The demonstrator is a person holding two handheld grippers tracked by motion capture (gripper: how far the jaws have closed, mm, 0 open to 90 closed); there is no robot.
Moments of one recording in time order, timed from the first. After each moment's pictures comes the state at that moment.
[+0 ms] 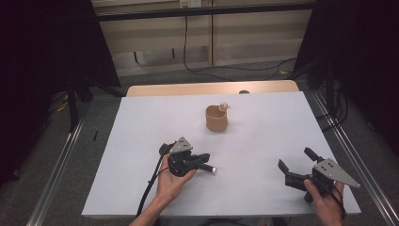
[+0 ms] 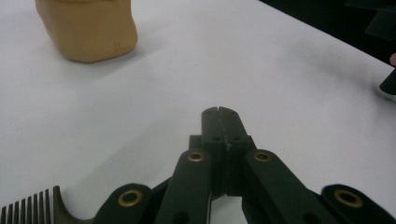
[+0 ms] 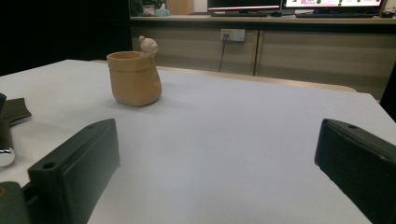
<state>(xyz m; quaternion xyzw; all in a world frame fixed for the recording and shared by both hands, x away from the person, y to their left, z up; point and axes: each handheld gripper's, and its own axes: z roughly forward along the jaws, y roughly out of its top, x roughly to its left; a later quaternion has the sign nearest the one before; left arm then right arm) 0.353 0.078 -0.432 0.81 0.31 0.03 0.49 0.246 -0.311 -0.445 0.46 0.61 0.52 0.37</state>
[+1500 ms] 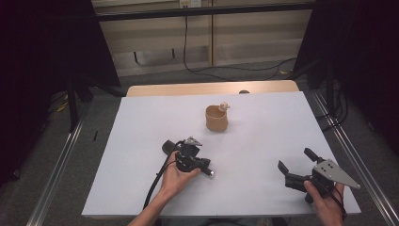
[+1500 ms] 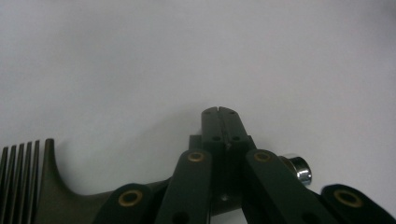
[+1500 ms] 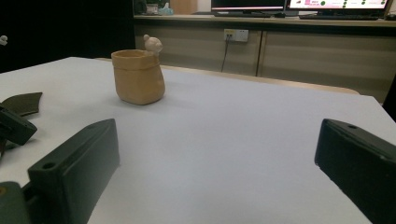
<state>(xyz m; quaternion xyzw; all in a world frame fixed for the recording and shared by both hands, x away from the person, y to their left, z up) 0.375 0.060 -0.448 0.86 0.36 -0.02 0.37 0.243 -0.310 -0.444 0.46 0.62 0.52 0.37</state>
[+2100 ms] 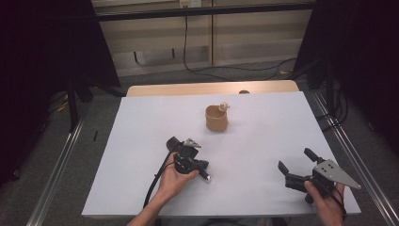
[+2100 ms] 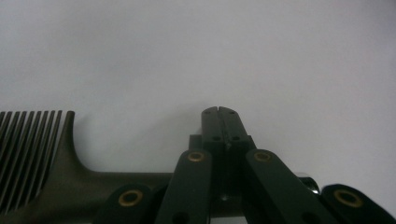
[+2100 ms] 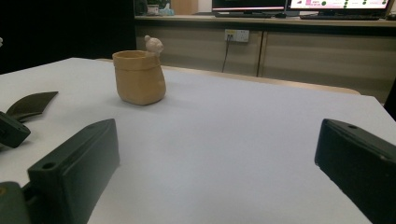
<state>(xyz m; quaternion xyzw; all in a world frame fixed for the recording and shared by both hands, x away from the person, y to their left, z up) 0.369 0.063 -0.446 0.87 0.35 -0.02 0.36 0.243 -0.311 -0.444 0.46 0.62 0.52 0.37</state>
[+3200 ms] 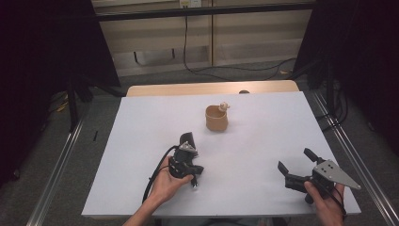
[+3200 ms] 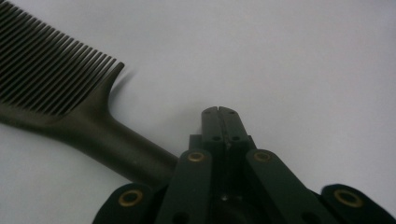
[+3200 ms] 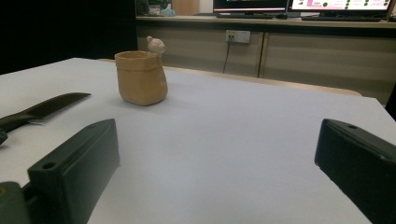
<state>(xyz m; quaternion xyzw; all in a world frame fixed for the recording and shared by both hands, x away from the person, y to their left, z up) 0.358 0.080 -0.442 0.88 0.33 -0.03 0.34 0.242 -0.310 -0.443 0.45 0.62 0.52 0.37</state>
